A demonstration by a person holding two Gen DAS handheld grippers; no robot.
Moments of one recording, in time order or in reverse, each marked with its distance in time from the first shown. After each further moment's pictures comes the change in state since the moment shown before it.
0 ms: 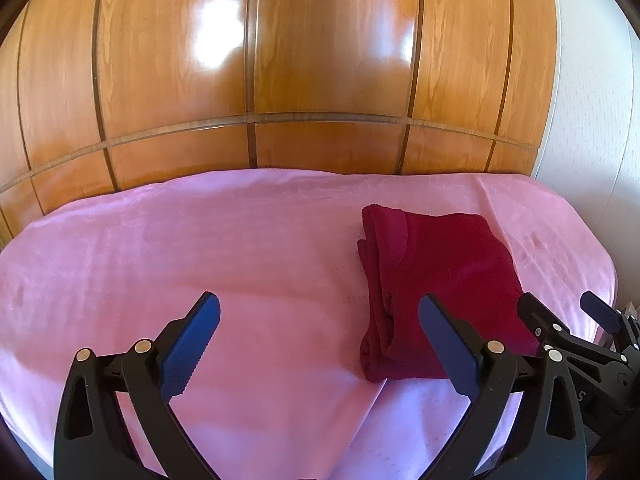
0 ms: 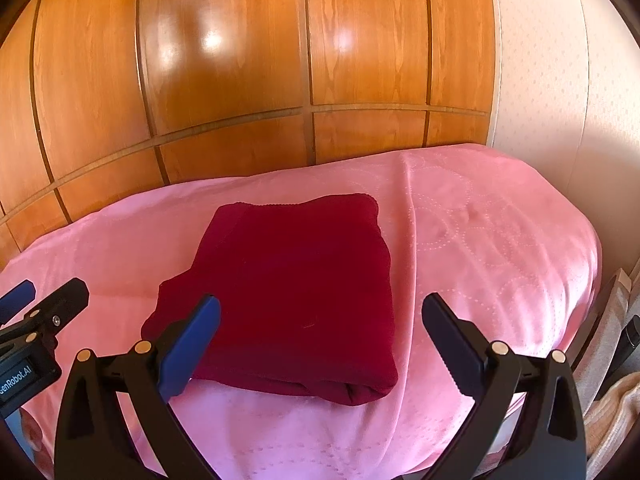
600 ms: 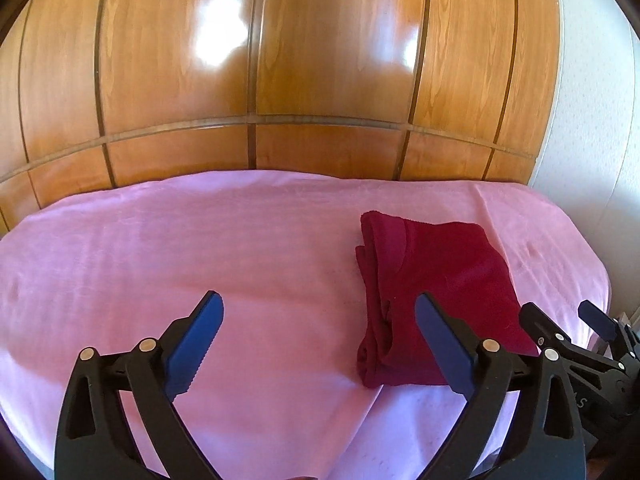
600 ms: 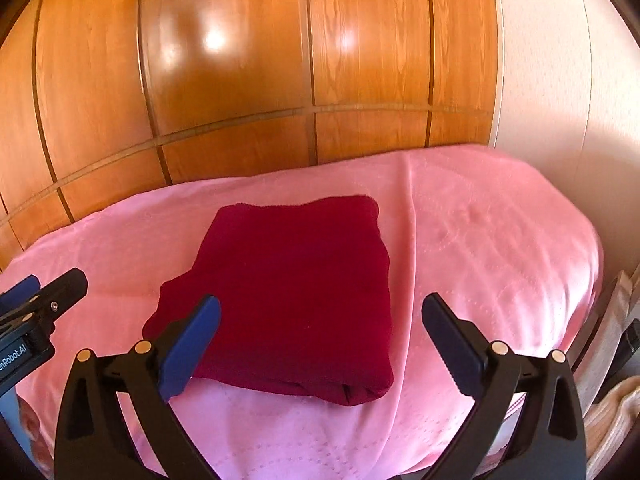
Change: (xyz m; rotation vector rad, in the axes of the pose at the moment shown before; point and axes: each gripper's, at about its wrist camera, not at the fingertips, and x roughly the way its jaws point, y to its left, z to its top) left arm -0.001 0.007 0.003 -0.036 -0.014 -0.021; right arm -0.006 0.001 0.001 -0.013 -0.009 -0.007
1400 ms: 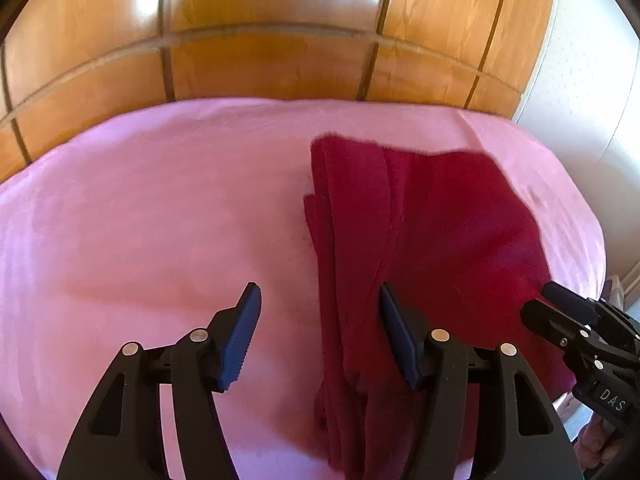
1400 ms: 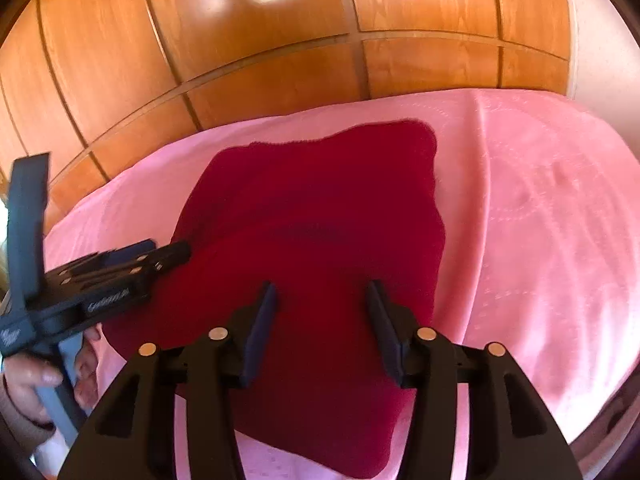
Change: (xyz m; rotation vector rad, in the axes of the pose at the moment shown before) left arm 0.128 -0.034 0.002 0.067 0.248 -0.143; right arm 0.083 -0.034 -0.005 -0.027 0.215 0.275
